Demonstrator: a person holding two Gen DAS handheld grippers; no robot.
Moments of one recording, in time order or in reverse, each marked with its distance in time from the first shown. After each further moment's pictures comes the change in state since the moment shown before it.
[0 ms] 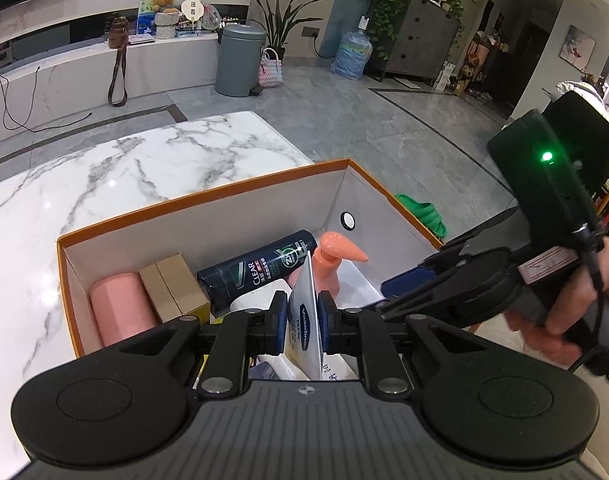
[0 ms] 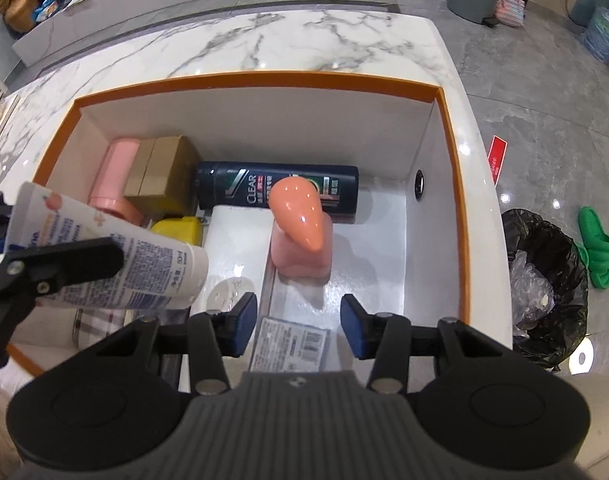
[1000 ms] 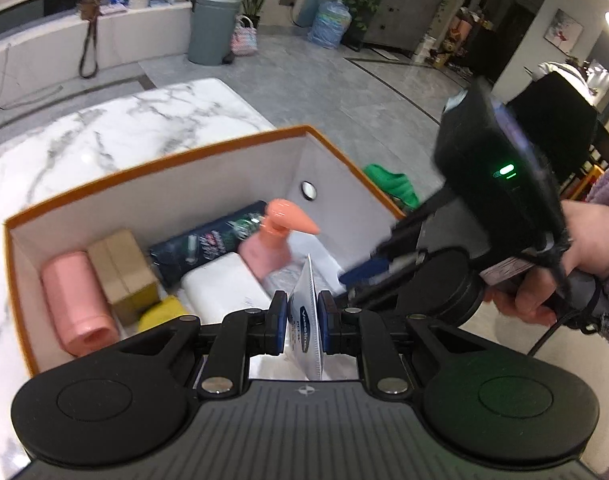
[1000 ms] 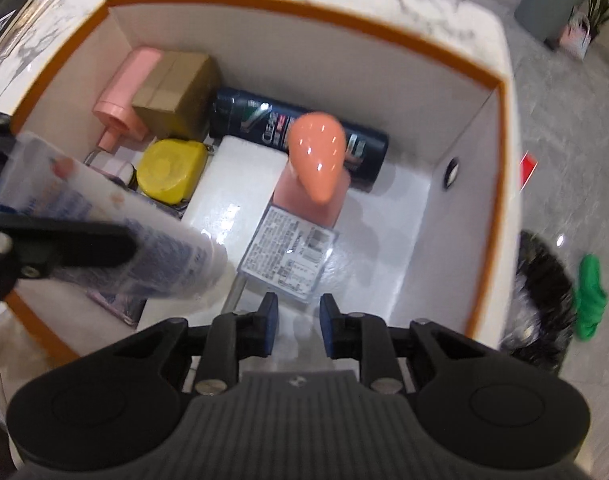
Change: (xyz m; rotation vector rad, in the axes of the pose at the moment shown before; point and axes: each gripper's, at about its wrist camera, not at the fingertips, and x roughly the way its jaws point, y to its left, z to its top) left arm 0.022 -0.024 0.002 -0.004 0.107 -0.096; right arm 0.015 0.003 -0.004 -0.272 0.115 -0.023
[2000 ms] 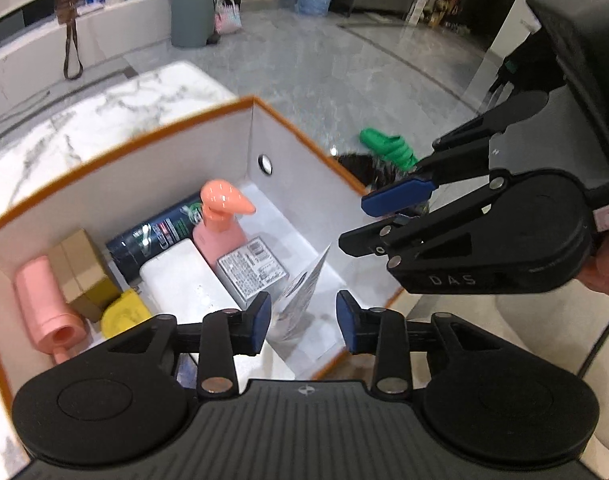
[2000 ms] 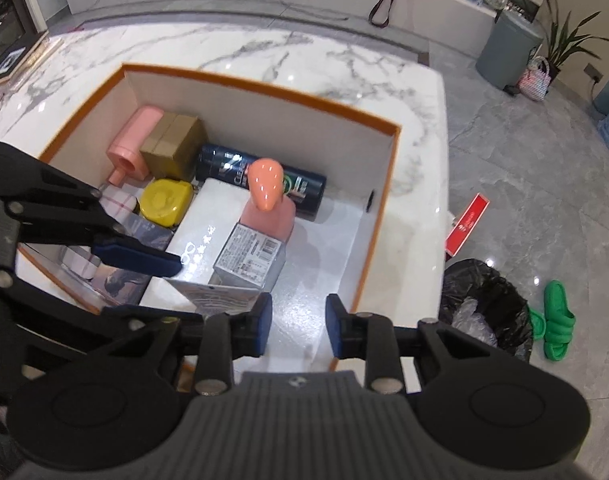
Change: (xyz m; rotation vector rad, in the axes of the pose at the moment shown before) left arm 0.011 -0.056 -0.001 0.087 0.067 0.066; right arm -0.076 -0.018 -0.040 0.018 -0.184 -0.062
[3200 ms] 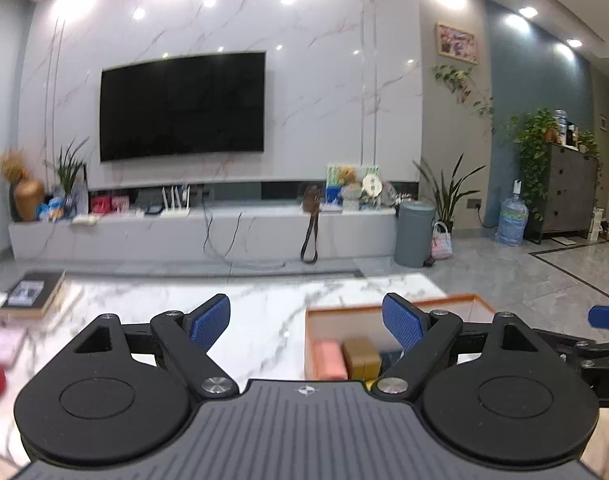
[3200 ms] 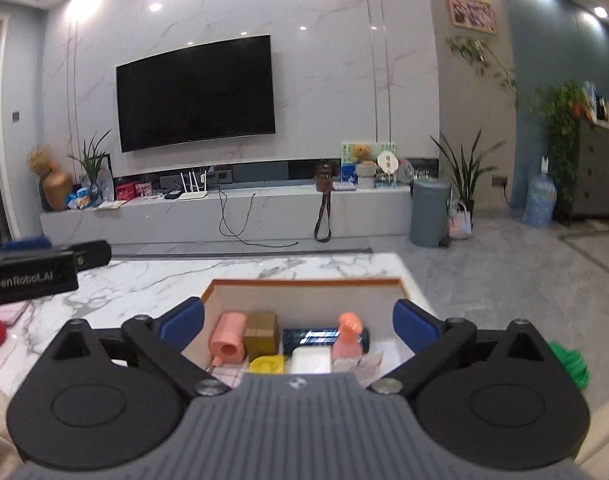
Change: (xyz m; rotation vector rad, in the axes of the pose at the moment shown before) left arm -0.166 -0.014 -0.129 -0.254 -0.705 0.640; right arm -0.118 0.146 -0.110 0.289 -0.759 -0.103
